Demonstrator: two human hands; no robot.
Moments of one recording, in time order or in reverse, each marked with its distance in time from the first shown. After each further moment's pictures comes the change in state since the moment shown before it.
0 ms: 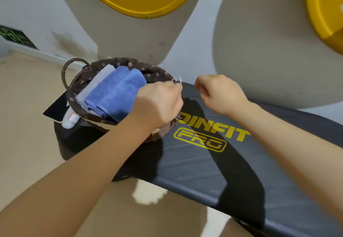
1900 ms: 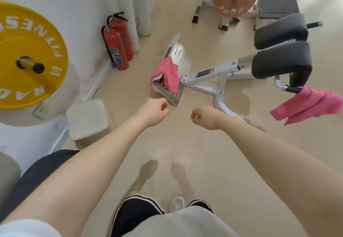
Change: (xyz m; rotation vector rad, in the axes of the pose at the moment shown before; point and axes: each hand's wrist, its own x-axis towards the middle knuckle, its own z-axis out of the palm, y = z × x) left_hand -0.119 0.756 -0.596 -0.635 -0.988 1.220; right_hand -0.880 -0.008 -0.572 0.570 -0.139 1.726
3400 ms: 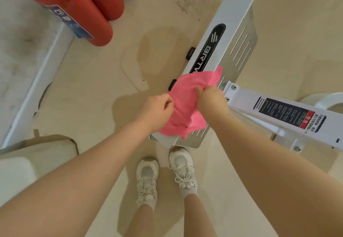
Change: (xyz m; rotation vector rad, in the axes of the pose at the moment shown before) left_hand 0.697 -0.296 0.086 -0.238 -0.149 -0.413; right_hand 0.830 0.115 -0.041 0.435 -0.029 0.537
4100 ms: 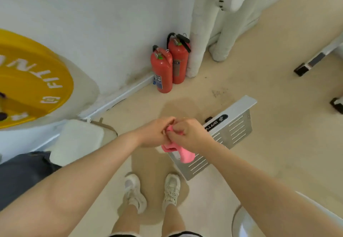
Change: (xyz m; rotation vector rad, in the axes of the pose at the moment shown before) left_hand -0.282 0.118 -0.190 -0.288 0.063 0.066; right_hand -0.337 -0.100 -0.174 -0.280 -0.319 -1.294
